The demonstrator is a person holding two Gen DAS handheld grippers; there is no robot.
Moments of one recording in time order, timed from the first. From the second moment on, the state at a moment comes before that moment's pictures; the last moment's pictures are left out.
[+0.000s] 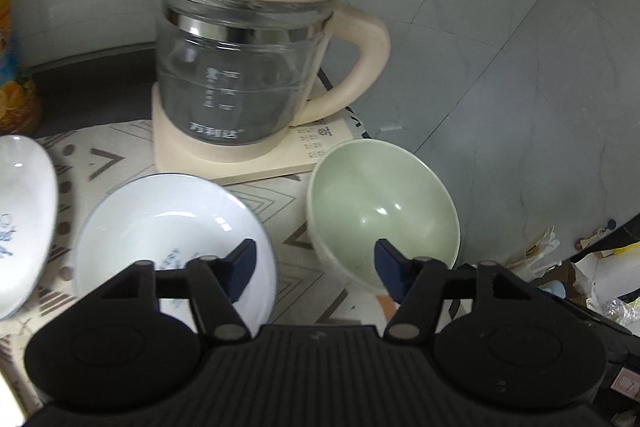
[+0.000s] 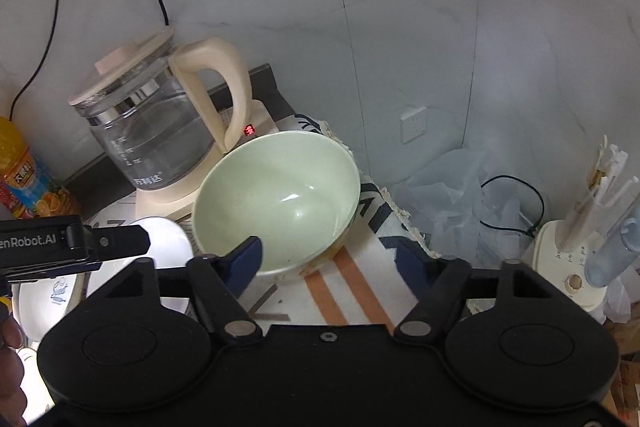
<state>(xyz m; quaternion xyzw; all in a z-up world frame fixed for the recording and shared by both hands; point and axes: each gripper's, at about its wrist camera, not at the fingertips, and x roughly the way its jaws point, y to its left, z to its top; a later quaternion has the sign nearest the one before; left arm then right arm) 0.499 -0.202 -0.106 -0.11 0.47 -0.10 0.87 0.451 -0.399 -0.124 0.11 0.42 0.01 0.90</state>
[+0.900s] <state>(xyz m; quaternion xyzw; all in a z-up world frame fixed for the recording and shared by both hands) 0.529 -0.218 -0.146 -0.15 0.51 -0.08 0.84 0.498 -0.407 -0.169 0.16 0.48 0.03 0.86</state>
